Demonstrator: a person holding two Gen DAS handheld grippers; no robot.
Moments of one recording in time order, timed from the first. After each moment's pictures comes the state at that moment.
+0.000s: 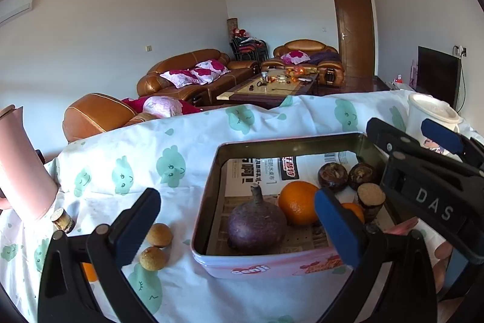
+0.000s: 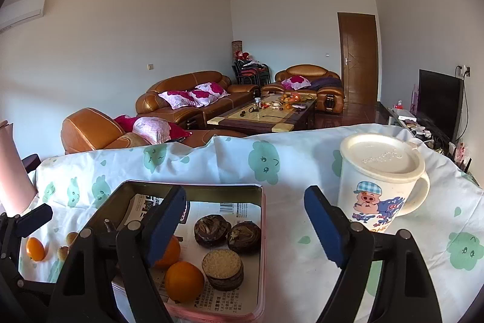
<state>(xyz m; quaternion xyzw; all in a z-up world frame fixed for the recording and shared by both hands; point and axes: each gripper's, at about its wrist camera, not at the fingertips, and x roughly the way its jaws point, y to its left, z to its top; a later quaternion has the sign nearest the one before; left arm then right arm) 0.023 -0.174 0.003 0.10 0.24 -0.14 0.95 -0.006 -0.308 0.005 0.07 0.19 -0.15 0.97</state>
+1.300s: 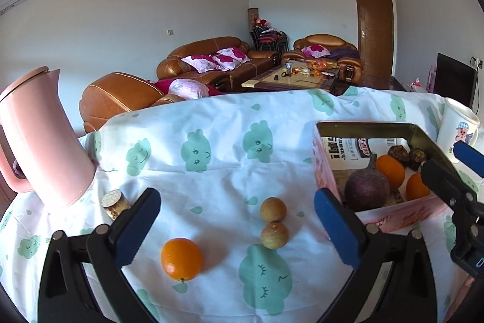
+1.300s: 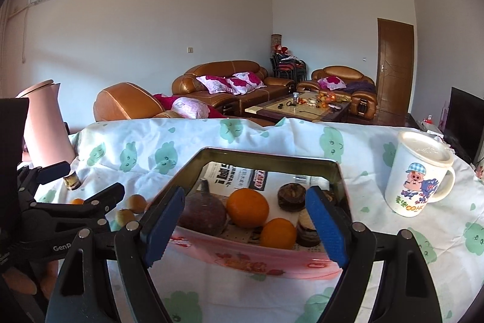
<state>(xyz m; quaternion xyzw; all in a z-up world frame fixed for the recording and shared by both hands) 0.042 -0.056 0.002 0.08 0.27 -0.10 0.95 -0.024 -0.219 0.003 0.02 0.22 -0.06 0.97</state>
